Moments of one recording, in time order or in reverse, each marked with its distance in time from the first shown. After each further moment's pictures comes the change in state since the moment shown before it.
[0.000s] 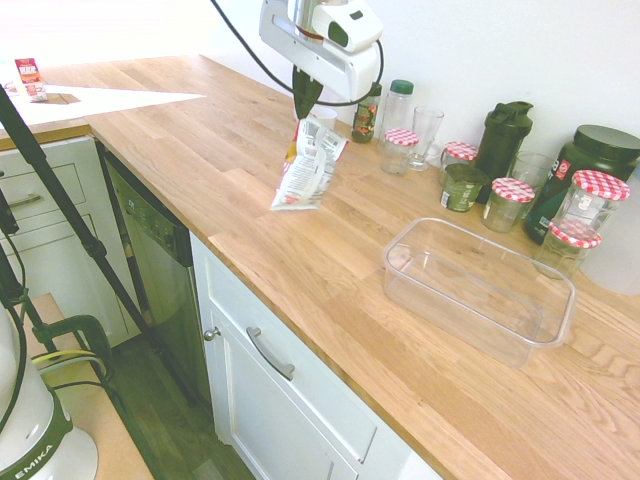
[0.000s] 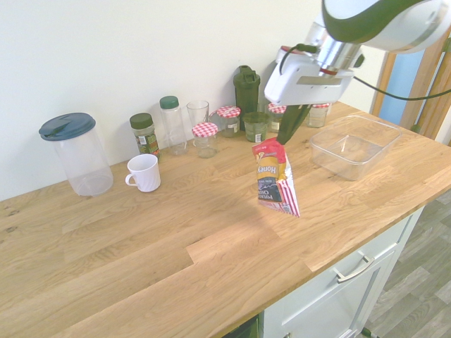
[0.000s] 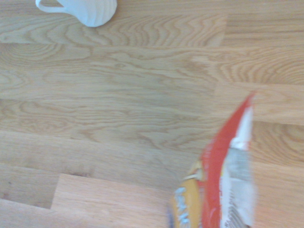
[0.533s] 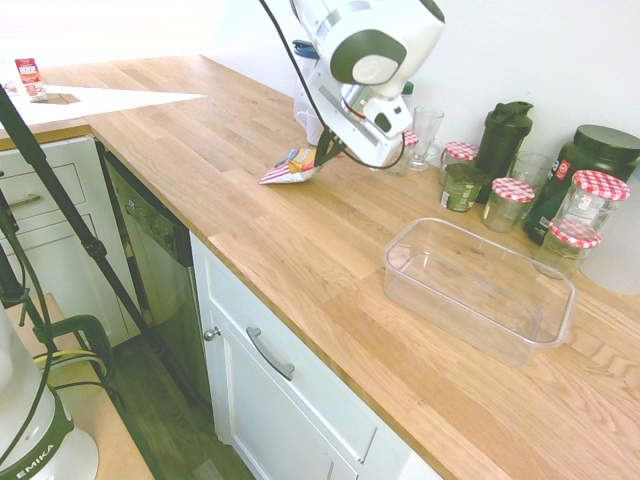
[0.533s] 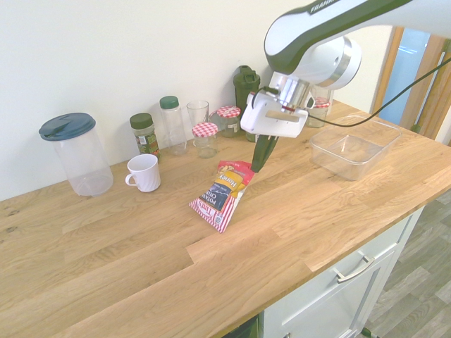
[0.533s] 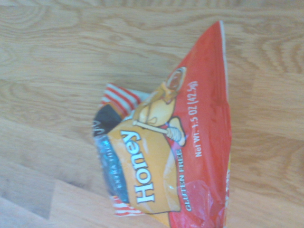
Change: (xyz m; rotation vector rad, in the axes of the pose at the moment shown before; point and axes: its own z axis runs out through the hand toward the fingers) arm 0.068 -0.039 0.123 -0.004 -0.292 -0.067
